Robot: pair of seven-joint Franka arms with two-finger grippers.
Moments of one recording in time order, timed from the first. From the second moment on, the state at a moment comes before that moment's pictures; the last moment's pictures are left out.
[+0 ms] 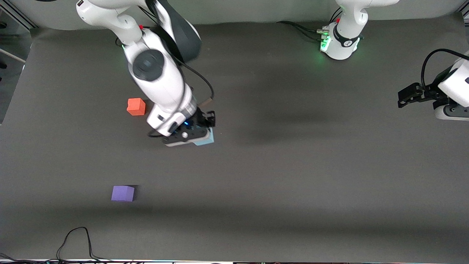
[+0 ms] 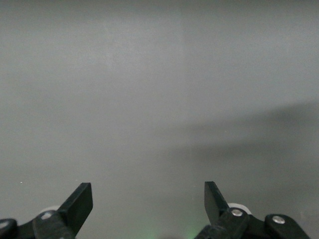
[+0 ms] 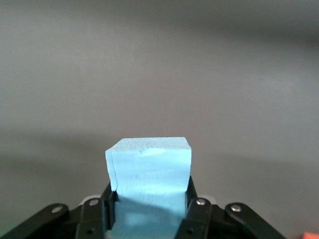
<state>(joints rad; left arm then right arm) -0.01 0.02 -0.03 -1.57 0.02 1.54 0.04 0.66 0.39 -0.12 -1.35 0.12 1.80 0.41</state>
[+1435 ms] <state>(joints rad) -0.02 0.02 -0.03 -1.58 0.00 1.54 0.04 0.04 0.11 -0.03 -1.57 0.07 1.59 -0.12</state>
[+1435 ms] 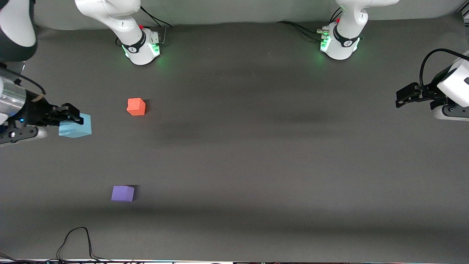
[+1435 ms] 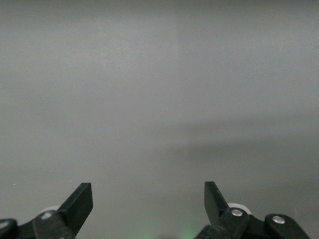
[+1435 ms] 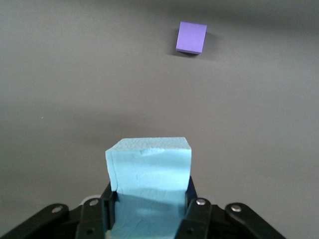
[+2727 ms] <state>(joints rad) -0.02 0.02 -0.03 -1.58 0.00 1.54 0.04 0.07 0.36 -0.06 -2.18 0.11 2.49 -0.12</state>
